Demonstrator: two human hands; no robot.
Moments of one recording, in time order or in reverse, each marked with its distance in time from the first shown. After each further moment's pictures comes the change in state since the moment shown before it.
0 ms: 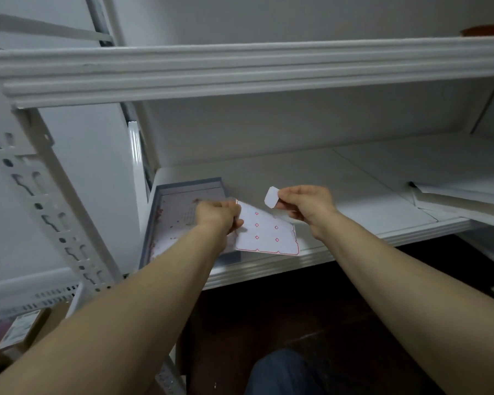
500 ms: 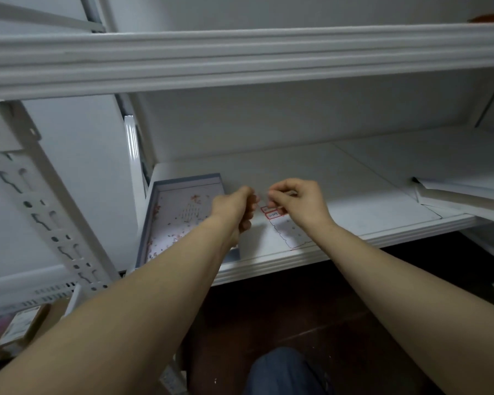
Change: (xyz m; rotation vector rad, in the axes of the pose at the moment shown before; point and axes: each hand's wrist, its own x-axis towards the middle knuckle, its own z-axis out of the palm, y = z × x) left_hand 0.003 0.000 0.024 0.012 -0.155 -0.030; right_hand 0.006 0.014 0.009 -0.293 -0.046 -0.373
